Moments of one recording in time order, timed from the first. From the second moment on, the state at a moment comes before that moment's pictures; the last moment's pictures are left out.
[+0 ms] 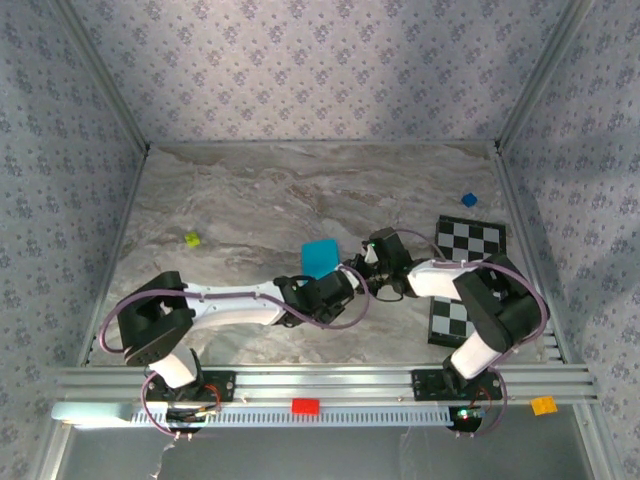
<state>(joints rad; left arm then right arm) -1.18 1.61 0.94 -0.39 -0.30 -0.22 0.55 1.59 0.61 0.16 -0.53 1.05</state>
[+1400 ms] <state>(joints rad) -0.95 1.54 0.85 -0.25 0.10 -0.35 0.60 1.54 0.59 0.11 -0.48 1.03</state>
